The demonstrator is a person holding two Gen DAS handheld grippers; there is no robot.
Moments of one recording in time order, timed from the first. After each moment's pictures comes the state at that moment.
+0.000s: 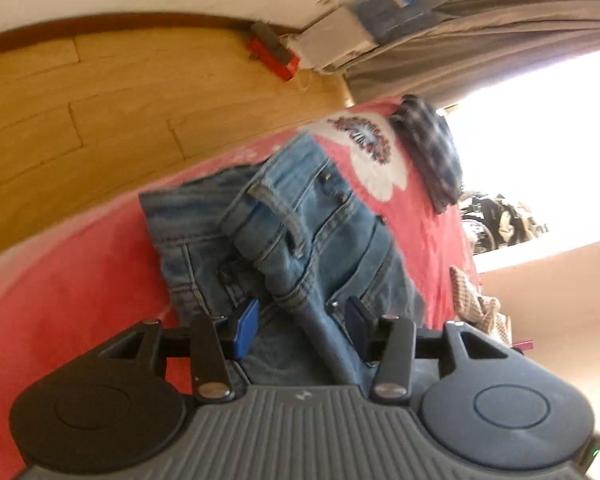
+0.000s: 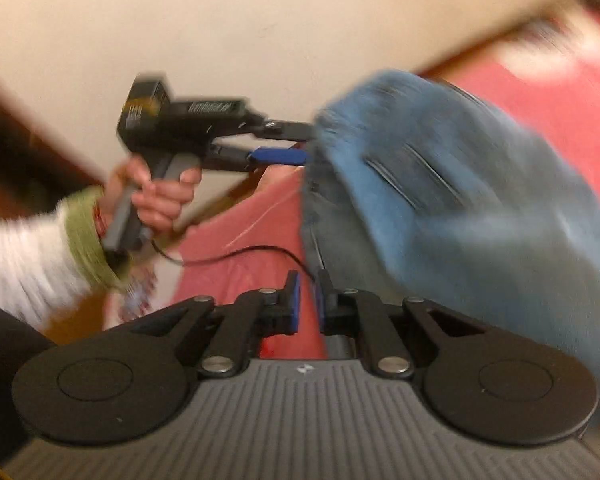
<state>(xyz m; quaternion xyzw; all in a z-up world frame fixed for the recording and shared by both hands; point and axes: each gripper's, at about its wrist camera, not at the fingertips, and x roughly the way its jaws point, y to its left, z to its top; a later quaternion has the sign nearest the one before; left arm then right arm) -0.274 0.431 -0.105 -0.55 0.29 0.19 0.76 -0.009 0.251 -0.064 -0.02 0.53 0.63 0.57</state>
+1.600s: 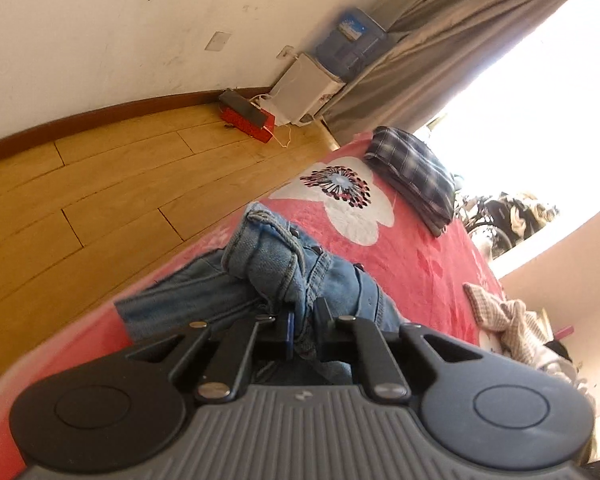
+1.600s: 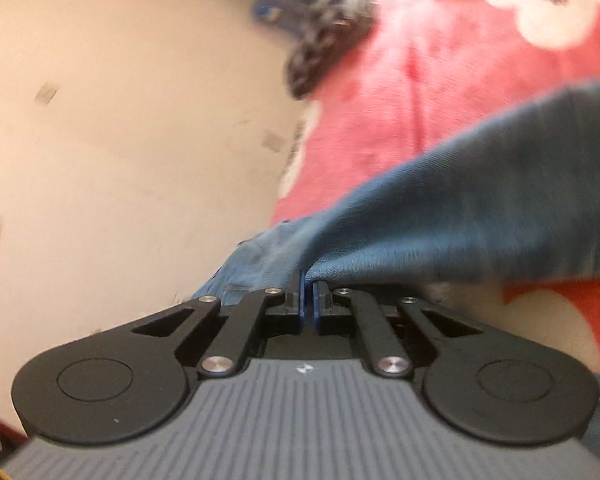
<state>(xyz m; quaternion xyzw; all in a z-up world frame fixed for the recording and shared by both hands) -0.259 0.428 -0.054 -0.42 0.27 0.22 0.84 -0.001 0.057 -0.067 0.30 0.46 0.43 0.72</state>
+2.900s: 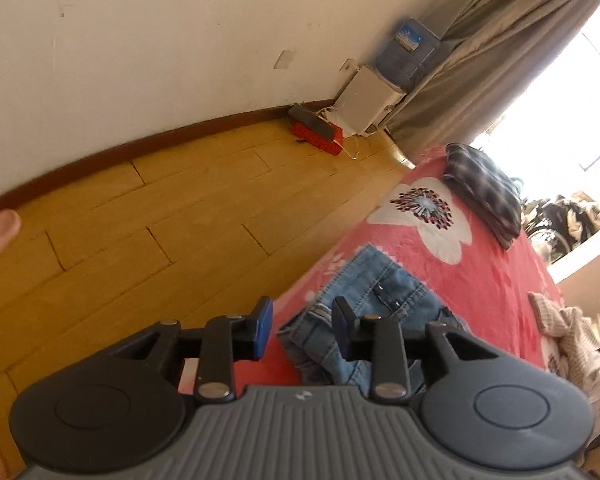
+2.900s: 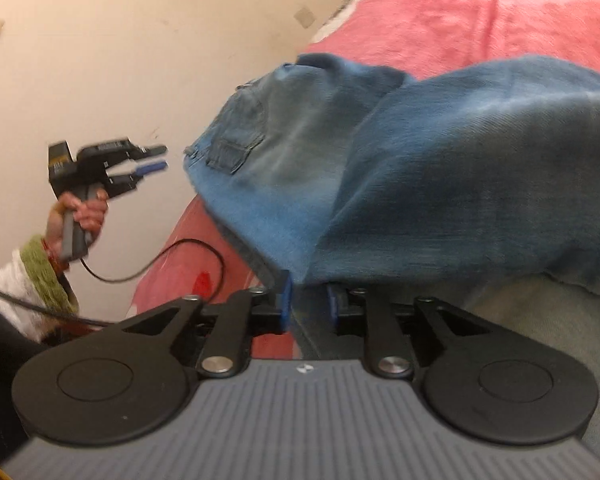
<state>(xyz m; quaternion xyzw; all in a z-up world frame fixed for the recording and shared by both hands) -0.325 0.474 -0.041 -0.39 0.31 0.30 0.81 -0.058 0.102 -0.104 0.08 0.50 0.52 0.69</state>
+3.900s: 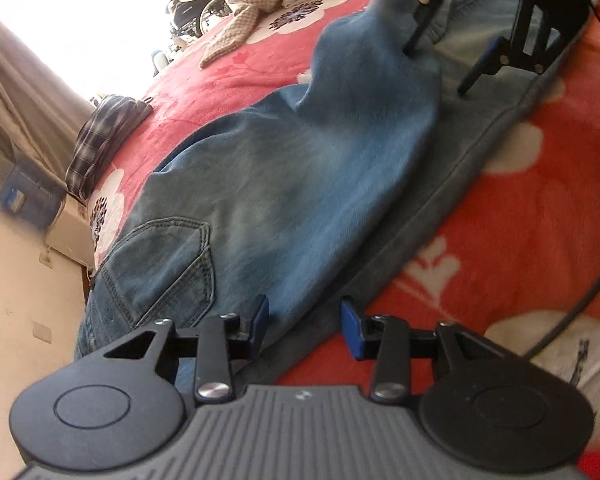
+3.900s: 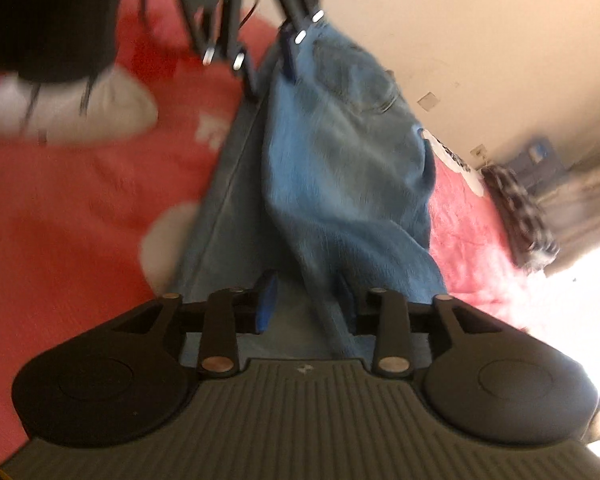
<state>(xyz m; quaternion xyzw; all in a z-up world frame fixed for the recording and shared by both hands) -0.258 0.211 -0.097 0.32 0.42 -0.09 0.84 -0.154 0.124 -0.104 -0.55 0.10 0.53 0.64</state>
